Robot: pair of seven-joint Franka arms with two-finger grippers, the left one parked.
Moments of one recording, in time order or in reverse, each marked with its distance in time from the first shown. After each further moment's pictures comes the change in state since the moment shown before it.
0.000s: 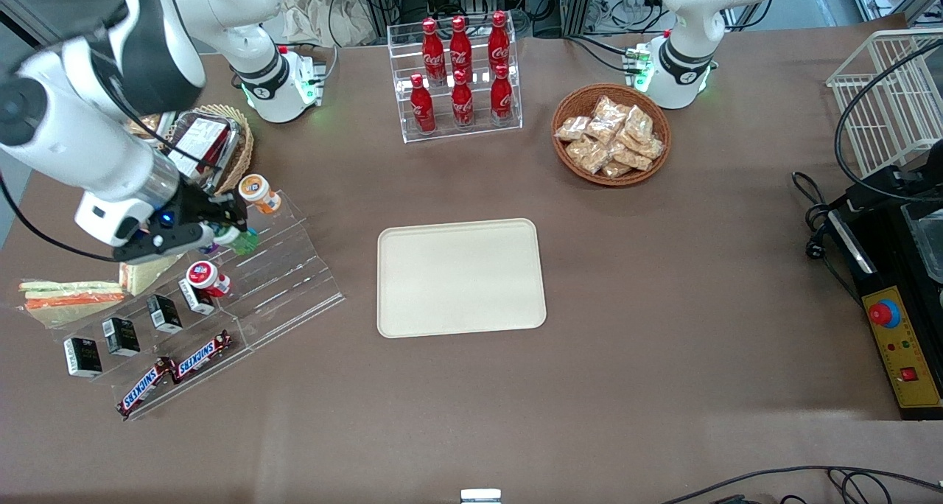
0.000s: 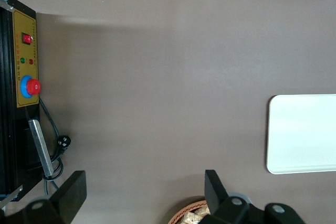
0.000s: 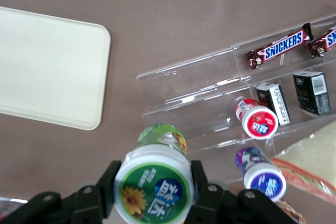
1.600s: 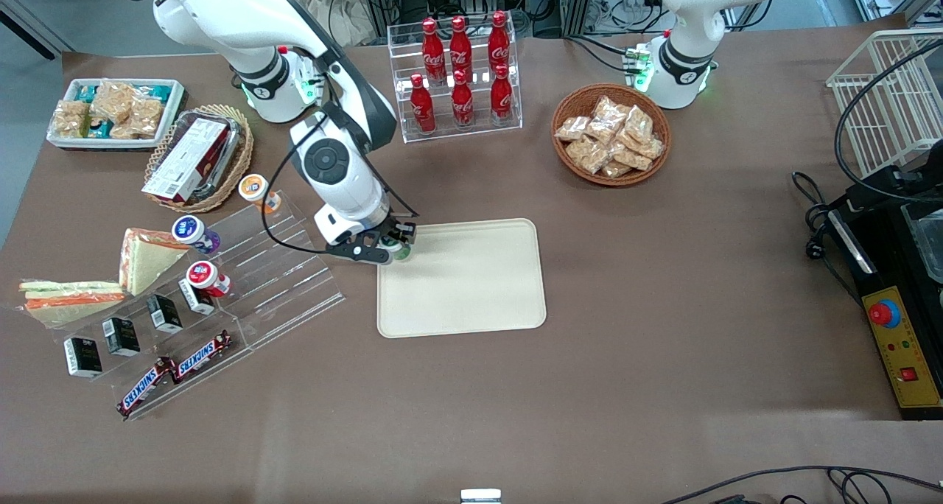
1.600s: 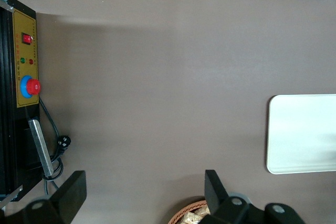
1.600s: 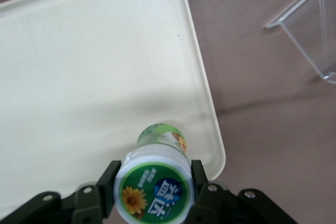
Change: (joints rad) arm 0.429 0.348 0.005 -0.318 0.045 0.746 0.790
